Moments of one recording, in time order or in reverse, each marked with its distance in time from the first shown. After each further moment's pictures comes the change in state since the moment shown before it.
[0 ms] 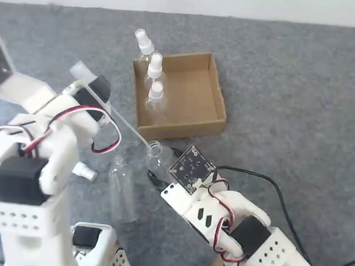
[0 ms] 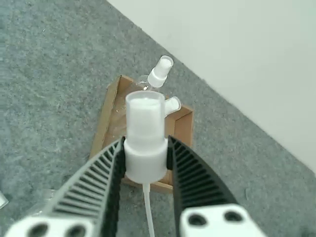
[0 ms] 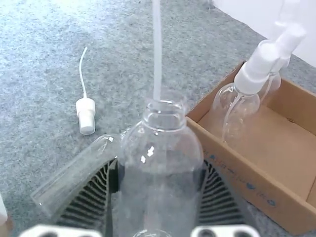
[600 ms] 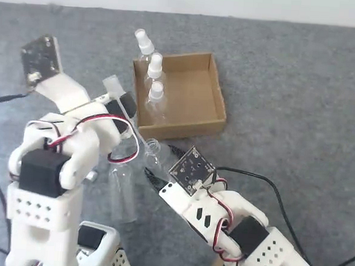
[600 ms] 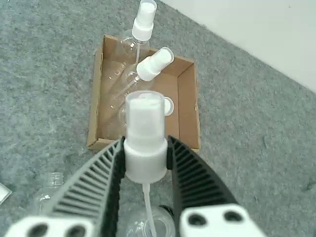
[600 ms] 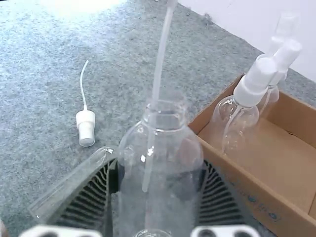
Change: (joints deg) left arm 8.4 0.1 6.2 0.0 -5.9; right arm -0.2 0.0 2.2 -5.1 0.0
